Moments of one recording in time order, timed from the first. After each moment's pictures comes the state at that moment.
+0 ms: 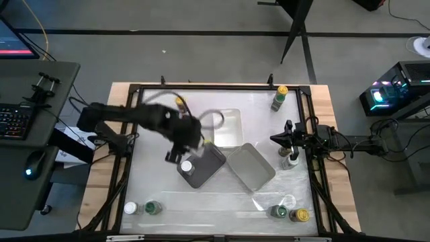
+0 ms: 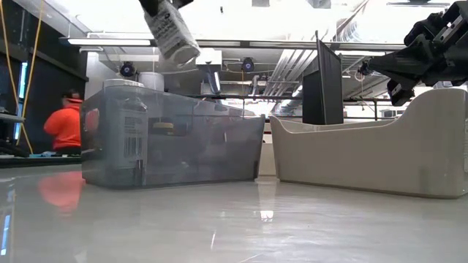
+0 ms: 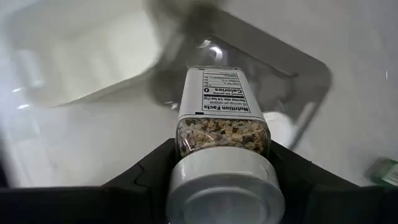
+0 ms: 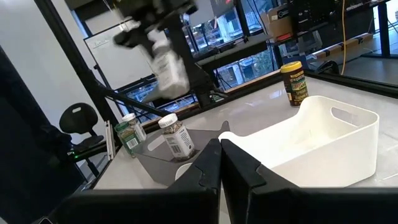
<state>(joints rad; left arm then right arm) -0.11 1.61 1.68 -1.31 -0.05 0.21 0.00 0.01 0.01 0.02 0.05 0.36</state>
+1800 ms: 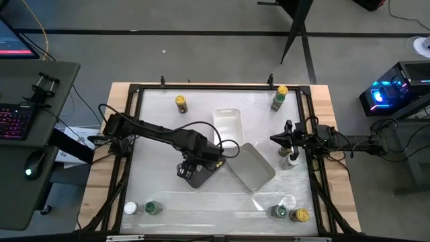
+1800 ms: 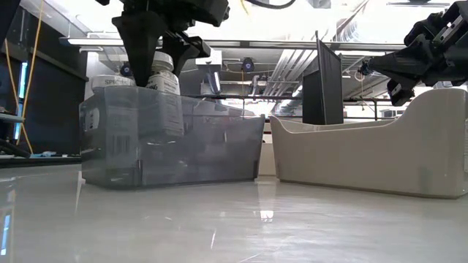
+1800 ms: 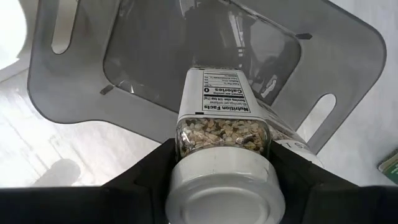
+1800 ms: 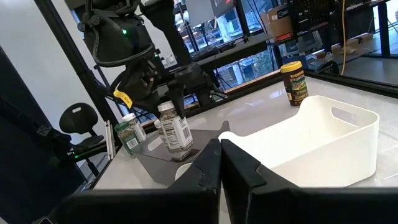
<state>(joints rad) -0.20 1.93 1.68 -1.34 -0.03 0.17 0.00 0.01 0.01 0.02 0.05 0.36</state>
